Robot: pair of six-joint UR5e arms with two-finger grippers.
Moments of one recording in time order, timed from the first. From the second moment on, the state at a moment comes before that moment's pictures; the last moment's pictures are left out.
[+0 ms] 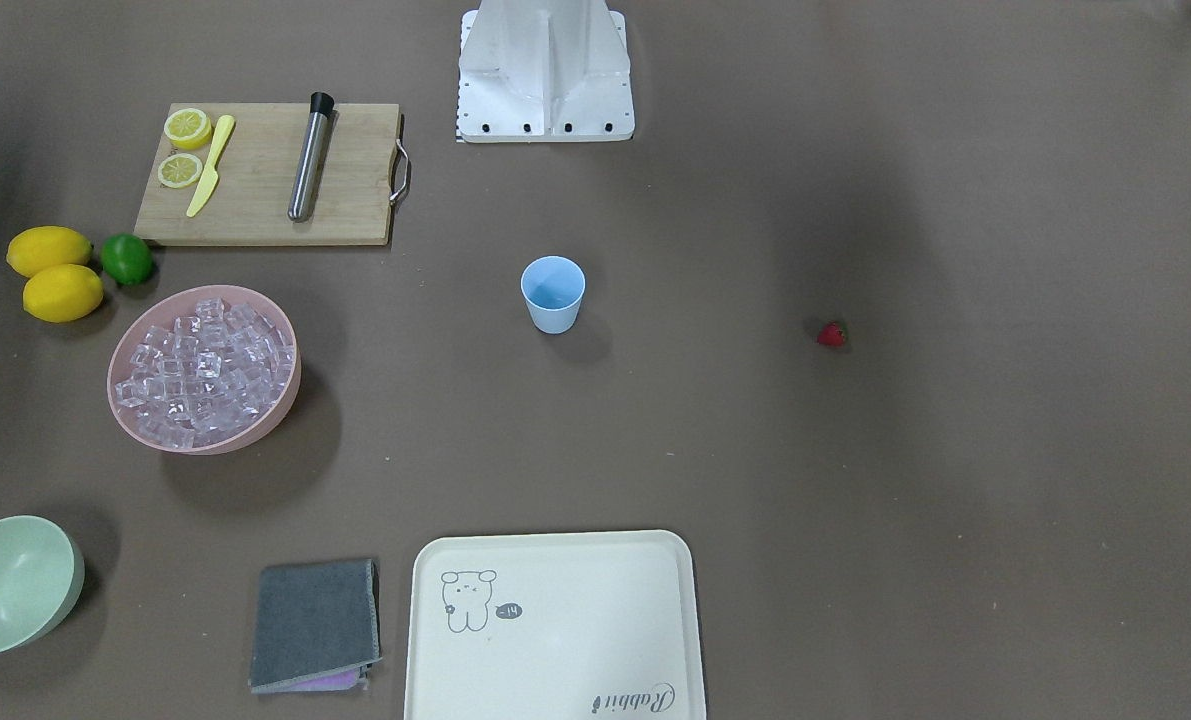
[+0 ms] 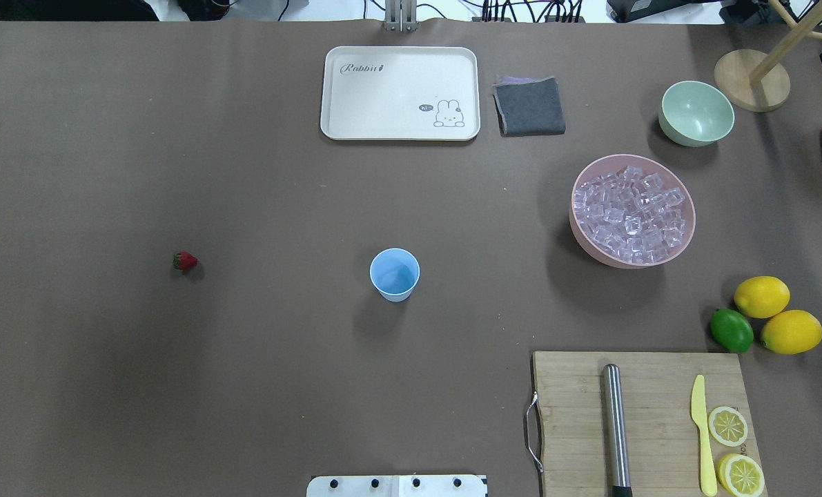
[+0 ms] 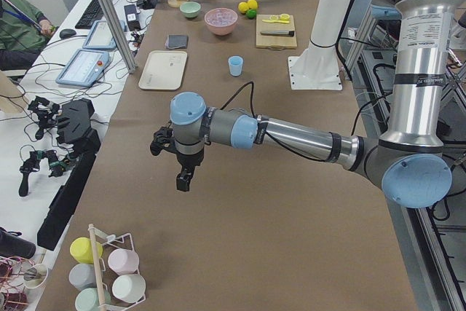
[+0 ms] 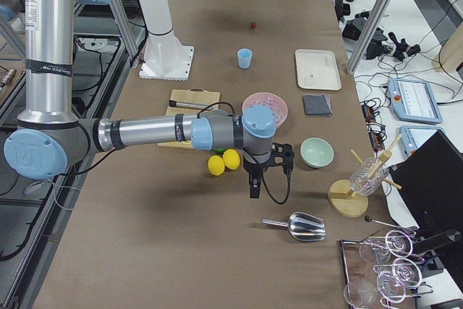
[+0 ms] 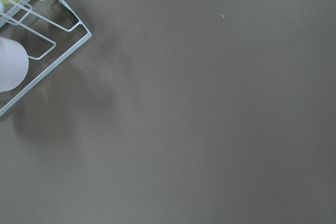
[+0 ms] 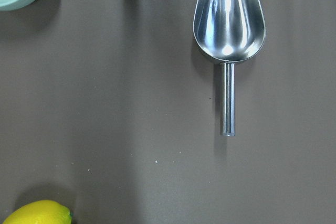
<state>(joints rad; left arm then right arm) -1.52 -1.60 -1.77 -1.56 -2.29 0.05 1.52 -1.66 1.79 -1.60 2.29 0.12</state>
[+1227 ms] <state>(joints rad) -1.52 -1.58 -1.75 -1.56 -2.29 0.05 1.52 -1.67 1.79 -1.60 2.29 0.12</state>
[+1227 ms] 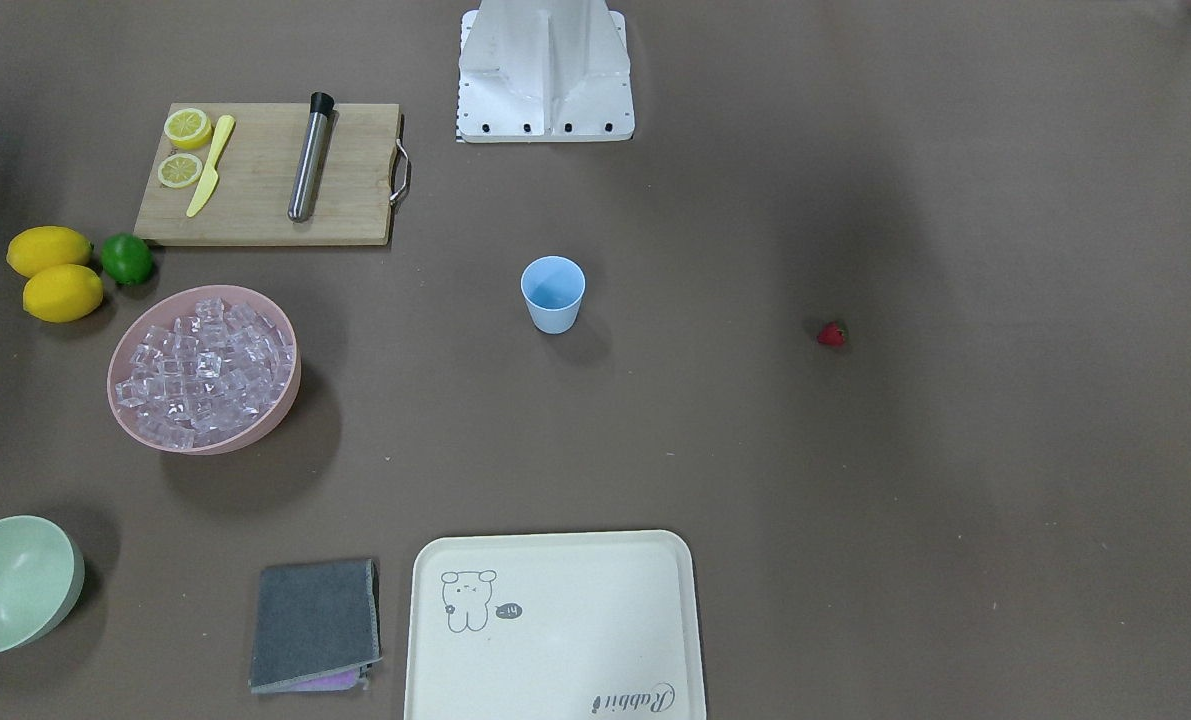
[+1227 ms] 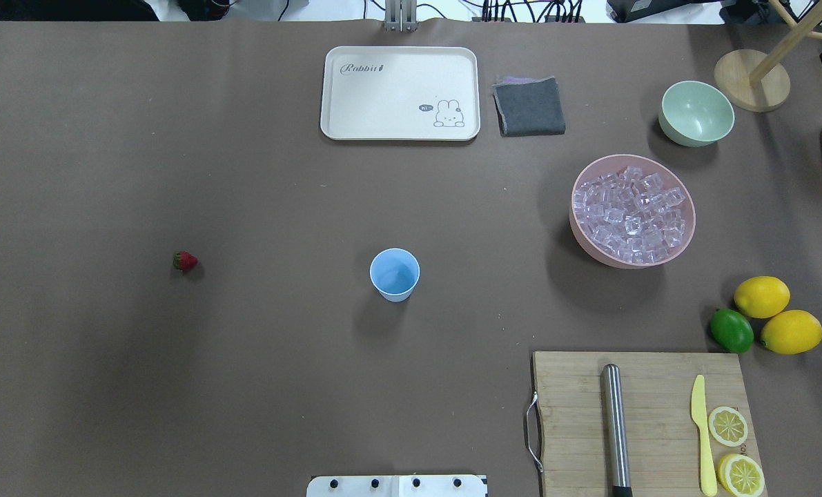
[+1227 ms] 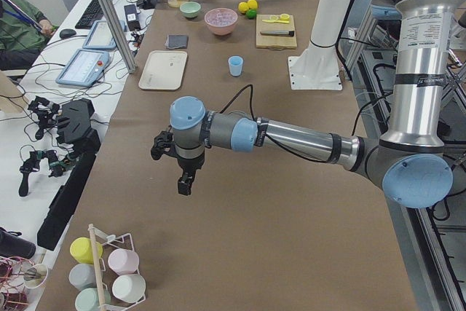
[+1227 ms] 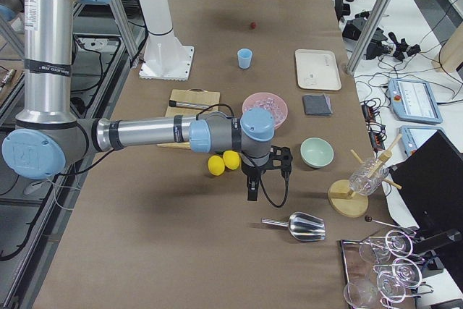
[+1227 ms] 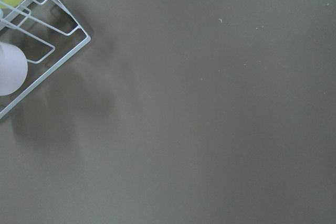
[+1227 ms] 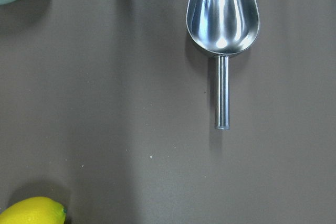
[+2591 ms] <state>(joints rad) -1.52 -1.56 -1.73 -1.56 -2.29 0.05 1.52 -1.66 1.79 -1.60 2.28 0.11</state>
